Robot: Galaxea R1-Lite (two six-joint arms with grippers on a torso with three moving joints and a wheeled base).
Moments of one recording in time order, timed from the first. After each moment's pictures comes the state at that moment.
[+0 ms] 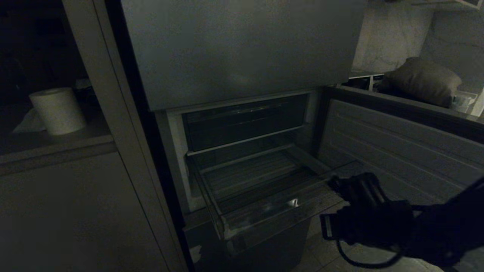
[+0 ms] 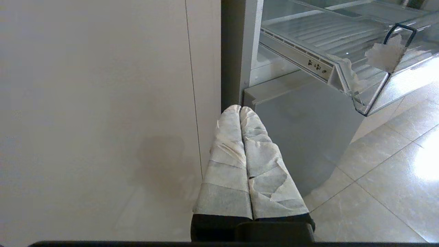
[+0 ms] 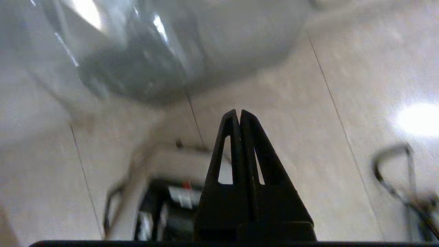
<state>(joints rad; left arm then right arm) 0.00 0.00 -0.04 0.09 0.01 -0.01 0.51 1.91 -0.70 -0.42 -0.18 0.36</state>
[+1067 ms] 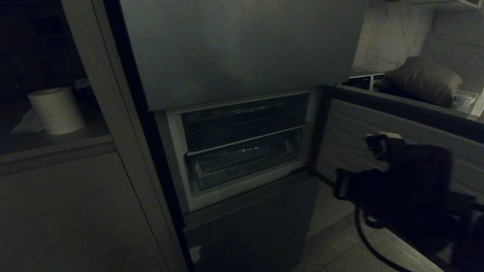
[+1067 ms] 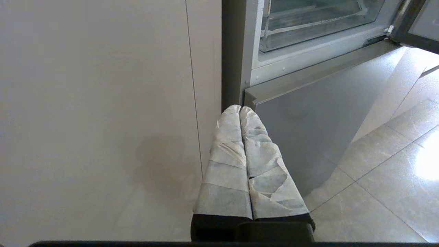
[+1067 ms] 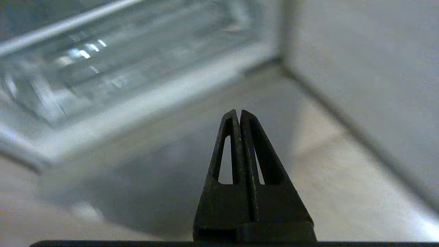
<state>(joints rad) 0.00 0.00 -0.04 0.09 0.01 -0.01 0.58 1.56 -0.58 -0.68 -0.48 0.32</state>
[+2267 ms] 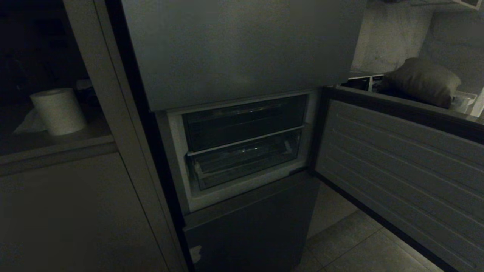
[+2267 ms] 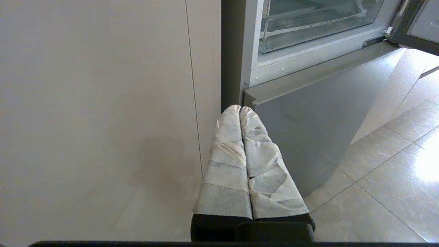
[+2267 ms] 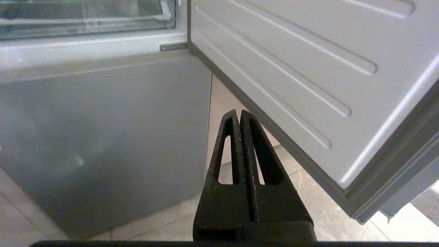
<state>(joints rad) 0.00 0.00 -0.04 0.09 0.01 -0.01 0.00 0.01 -0.01 0.01 0.01 -0.06</state>
